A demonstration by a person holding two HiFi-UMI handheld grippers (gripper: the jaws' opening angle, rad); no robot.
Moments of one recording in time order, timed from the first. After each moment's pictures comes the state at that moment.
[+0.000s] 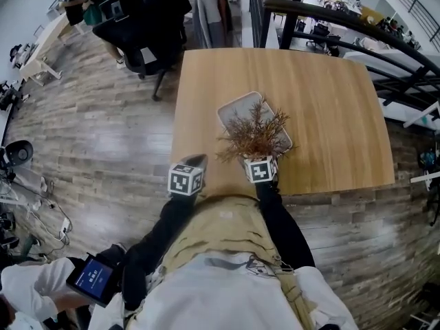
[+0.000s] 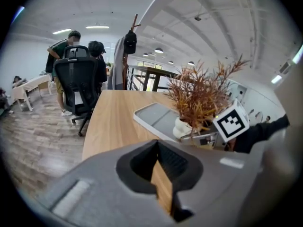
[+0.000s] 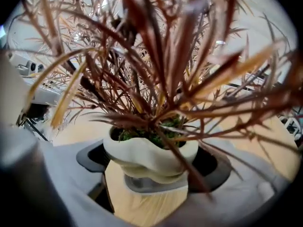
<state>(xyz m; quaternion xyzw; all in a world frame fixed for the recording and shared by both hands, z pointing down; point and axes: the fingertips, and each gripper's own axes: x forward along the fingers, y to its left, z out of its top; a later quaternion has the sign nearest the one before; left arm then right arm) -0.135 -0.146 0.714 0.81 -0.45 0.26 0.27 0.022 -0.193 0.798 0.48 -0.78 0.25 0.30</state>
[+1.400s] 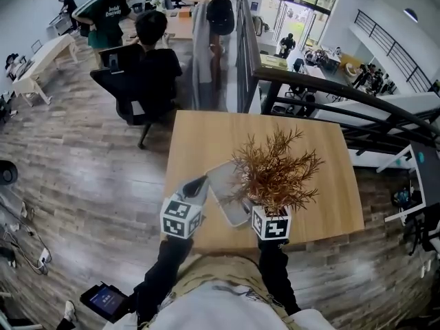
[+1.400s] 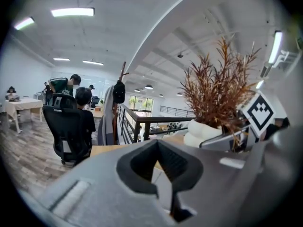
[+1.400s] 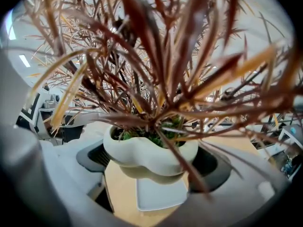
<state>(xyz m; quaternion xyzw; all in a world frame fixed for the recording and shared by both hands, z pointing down) -0.095 -0.223 0.459 0.87 -0.46 0.10 0.12 0.045 -0.218 0.488 0.53 -0.81 0.16 0.19</state>
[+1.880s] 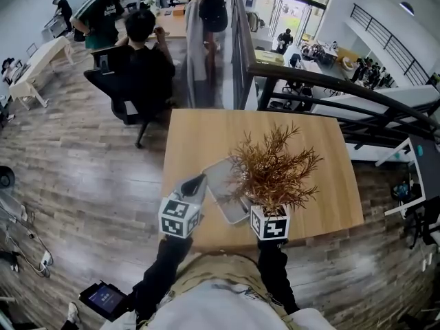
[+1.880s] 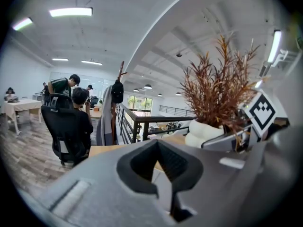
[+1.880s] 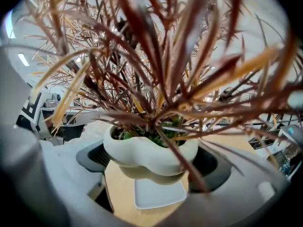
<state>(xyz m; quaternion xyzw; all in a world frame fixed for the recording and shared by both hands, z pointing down) -0.088 -0.223 0.461 0.88 -0.46 0.10 0.12 0.052 -0.213 0.490 0.53 -0.81 0.16 0.19</state>
